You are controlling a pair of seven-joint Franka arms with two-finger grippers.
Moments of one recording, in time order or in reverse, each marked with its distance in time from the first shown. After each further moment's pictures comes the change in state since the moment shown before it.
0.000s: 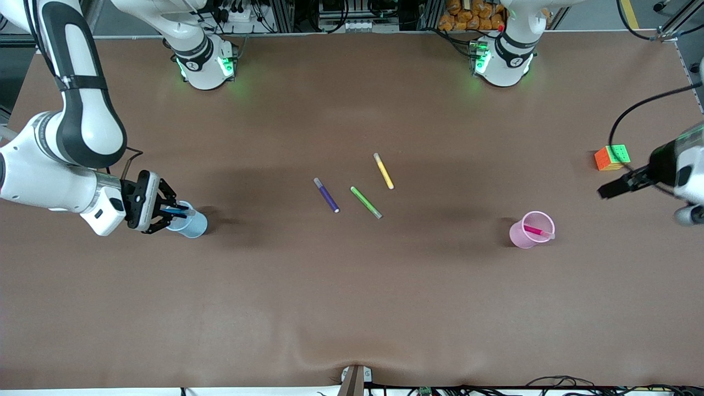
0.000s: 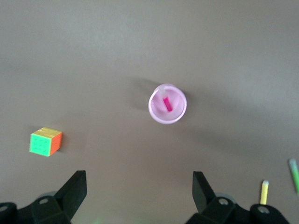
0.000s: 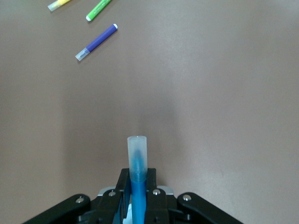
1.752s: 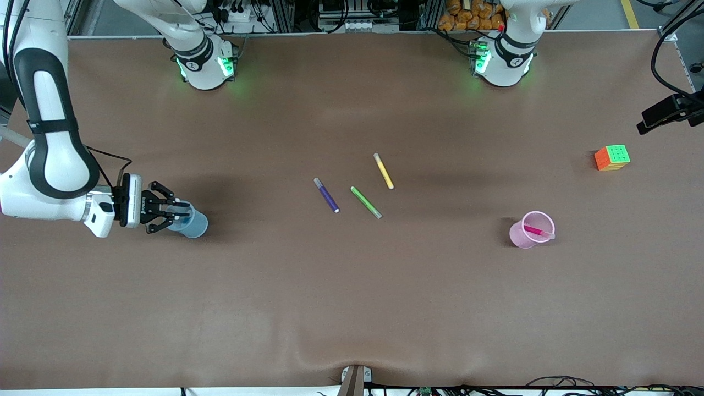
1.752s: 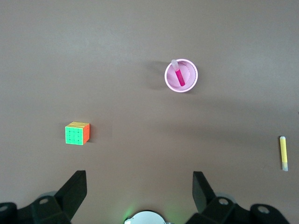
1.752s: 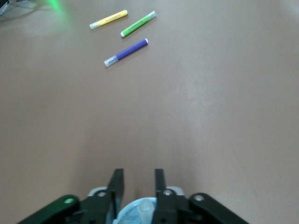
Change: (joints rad) left arm 0.055 -0.218 0.001 -0.099 -0.003 -0.076 0.214; right arm -0.142 0.126 0.000 -0.028 0.225 -0.108 -0.392
